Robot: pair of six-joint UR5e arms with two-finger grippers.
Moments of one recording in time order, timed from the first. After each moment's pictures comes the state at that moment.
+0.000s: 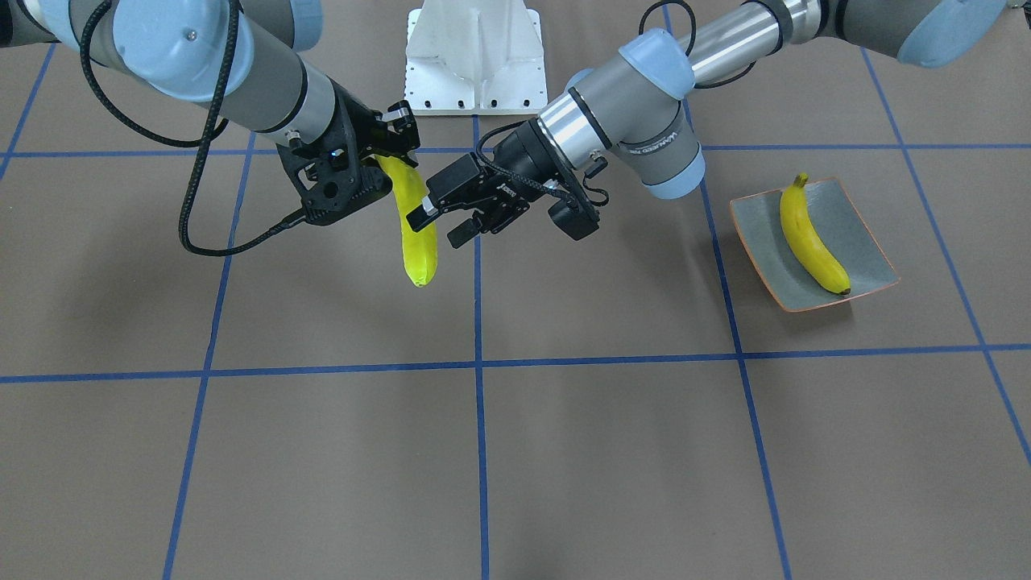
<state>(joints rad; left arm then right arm) -0.59 -2.30 -1.42 -2.81 -1.77 -1.97 0.82 -0.88 1.80 -1.74 2.57 0.74</state>
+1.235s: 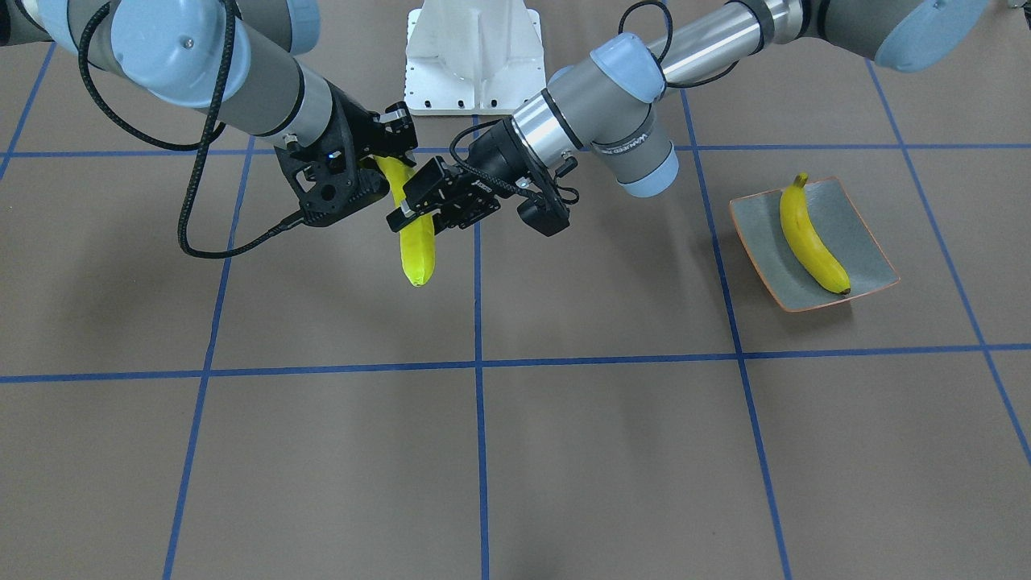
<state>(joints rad) -0.55 -2.33 -1.39 -2.81 -1.77 -1.96 0.82 -0.89 1.79 -1.74 2.58 0.74</state>
